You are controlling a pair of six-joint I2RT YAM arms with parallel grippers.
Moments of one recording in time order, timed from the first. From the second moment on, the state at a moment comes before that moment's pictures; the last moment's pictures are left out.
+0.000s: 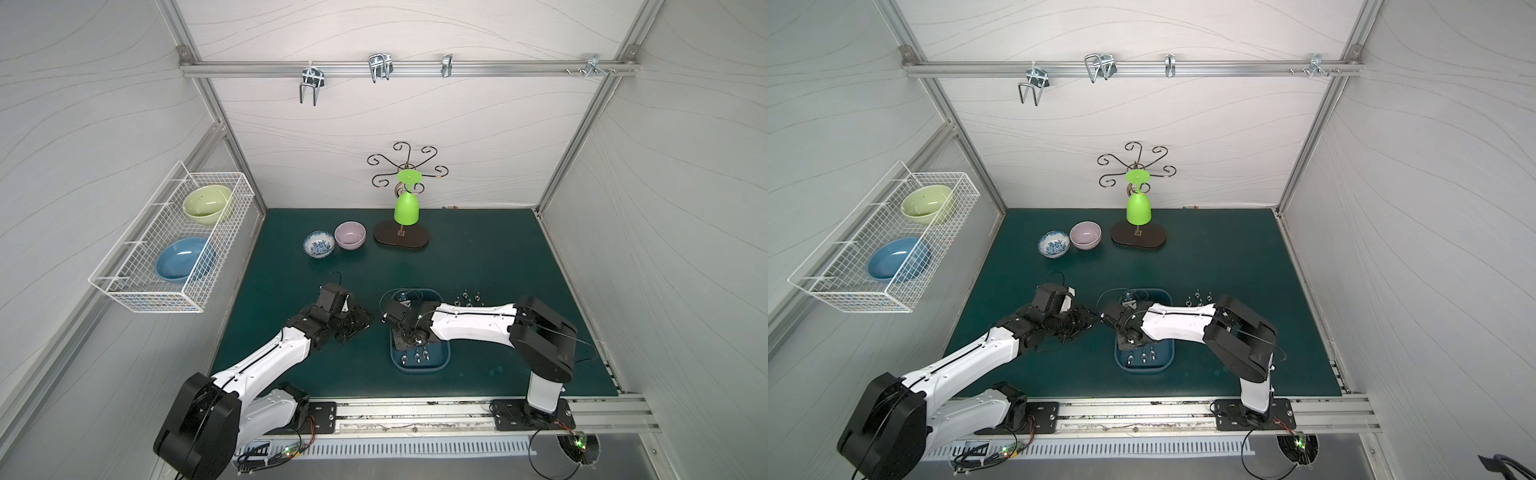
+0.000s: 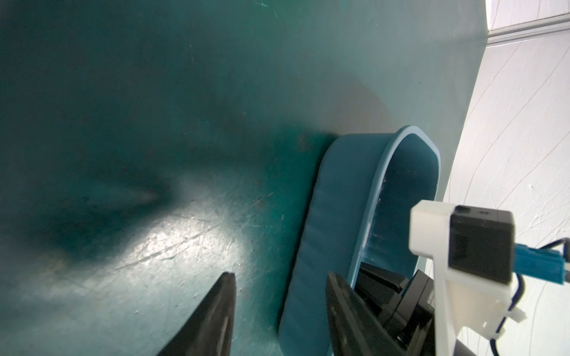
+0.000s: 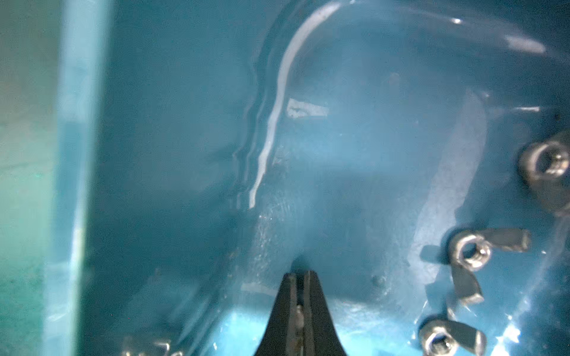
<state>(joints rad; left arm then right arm) -0.44 1.10 0.50 -0.30 0.31 -0.97 1.17 1.84 1.15 -0.59 0.17 0.80</state>
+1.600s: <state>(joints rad) -0.80 1.65 1.08 -0.21 0.42 -0.88 0.25 1.57 0.86 -0.60 0.14 0.57</state>
